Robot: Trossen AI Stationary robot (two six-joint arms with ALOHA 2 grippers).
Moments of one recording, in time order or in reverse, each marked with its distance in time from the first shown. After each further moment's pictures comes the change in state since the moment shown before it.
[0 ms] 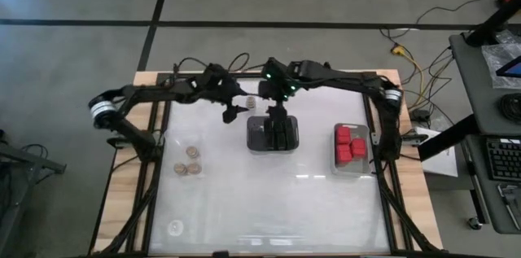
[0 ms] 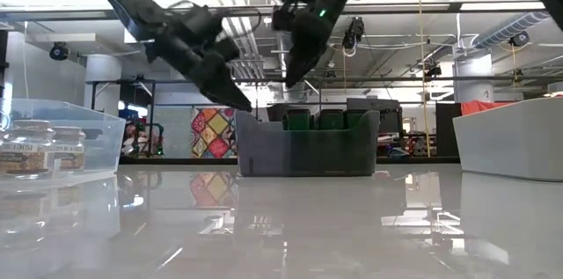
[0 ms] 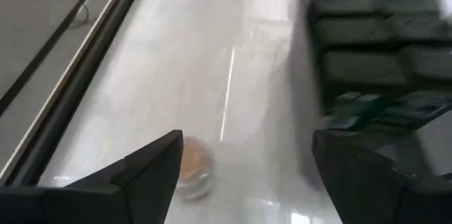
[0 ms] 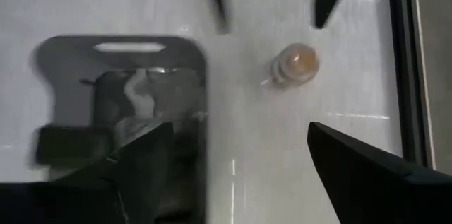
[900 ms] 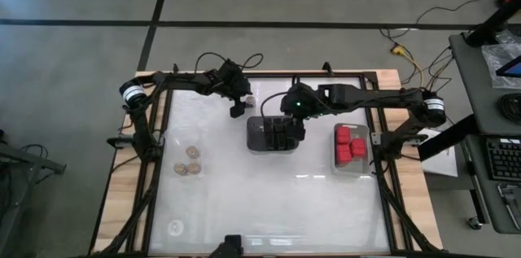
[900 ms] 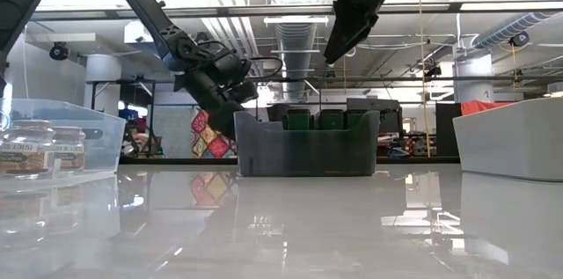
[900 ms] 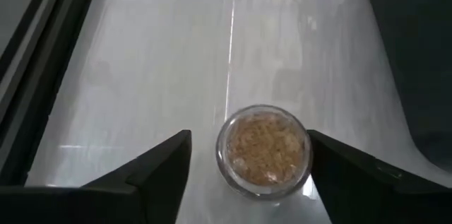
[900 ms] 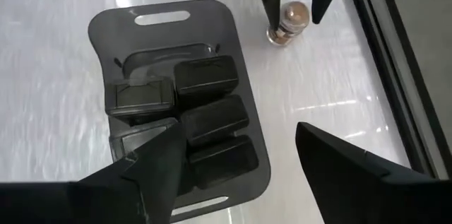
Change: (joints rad) left arm 0.062 0.332 0.198 -0.067 -0.011 0.187; right arm 0.189 -0.395 -0.443 0.165 0.266 0.296
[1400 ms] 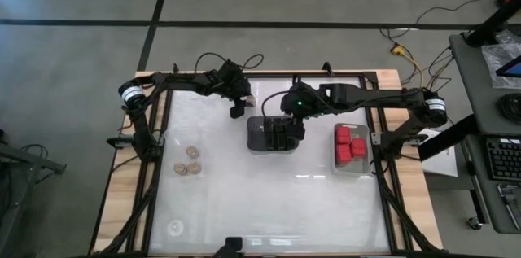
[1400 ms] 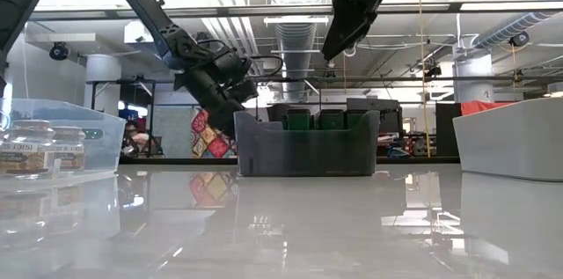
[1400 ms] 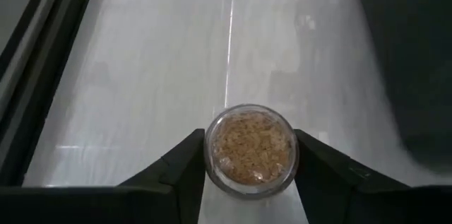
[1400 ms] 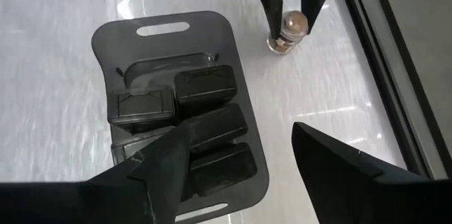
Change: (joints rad) left arm -0.011 -0.015 -0.002 -0.009 -0.002 -0.007; right arm 0.000 -0.011 0.000 0.018 0.000 0.000
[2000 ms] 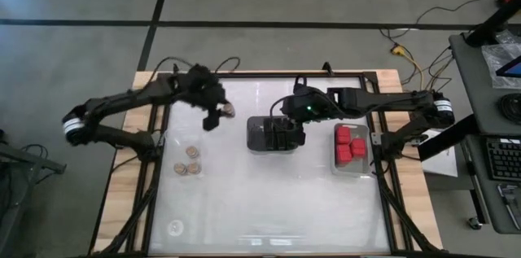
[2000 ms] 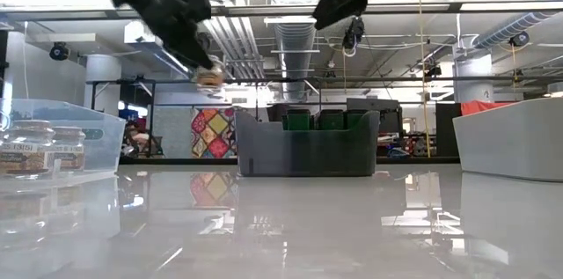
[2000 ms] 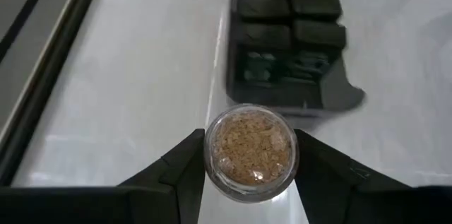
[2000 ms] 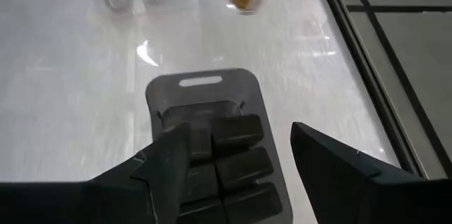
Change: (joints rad) left arm -0.158 -0.630 -0.098 -0.483 -0.071 -0.204; right arm 0.081 -0.066 0.000 0.097 -0.001 0.017
